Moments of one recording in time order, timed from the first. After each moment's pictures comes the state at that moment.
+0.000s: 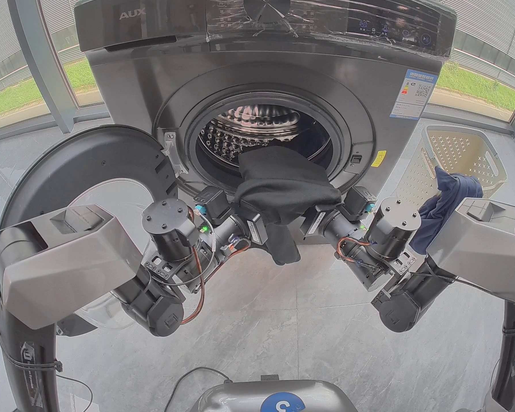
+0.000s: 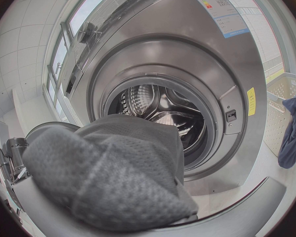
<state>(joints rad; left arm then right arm) -0.57 2.25 -0.96 -1.55 -0.09 -0.13 0.59 2.23 -0.91 -1.55 -0.14 0.27</state>
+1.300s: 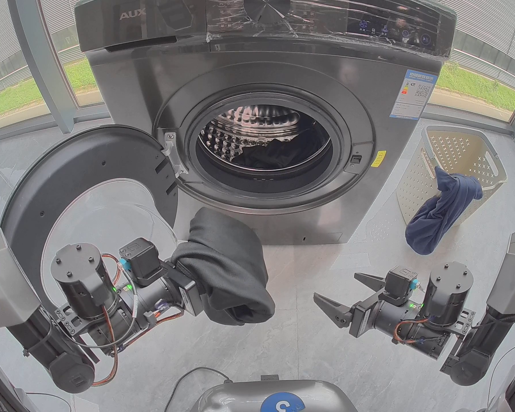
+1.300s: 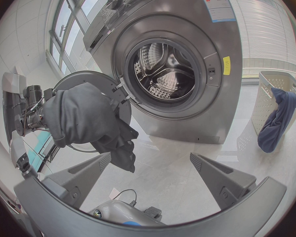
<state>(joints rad) -0.57 1.85 -0.30 -1.55 -0.08 -0.08 0.66 1.98 -0.24 -1.55 -0.04 0.19</state>
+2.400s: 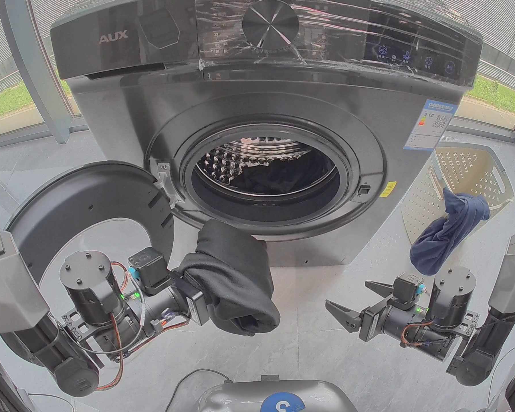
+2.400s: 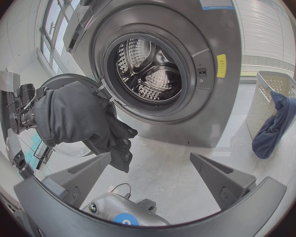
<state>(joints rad) -0.60 1.88 -0.29 -1.55 -0.08 -0.08 0.61 1.98 -0.18 -1.55 -0.04 0.20</state>
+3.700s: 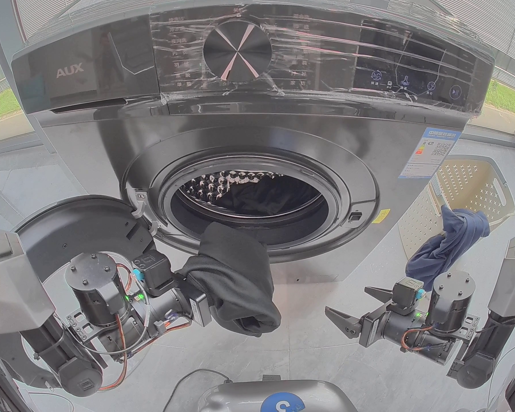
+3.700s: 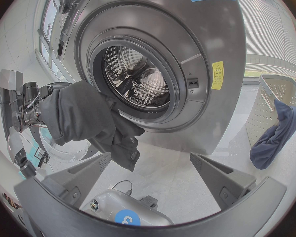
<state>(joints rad) -0.60 1.90 -0.29 -1.55 -0.07 -0.07 0.63 1.98 -0.16 -1.55 -0.04 0.20</state>
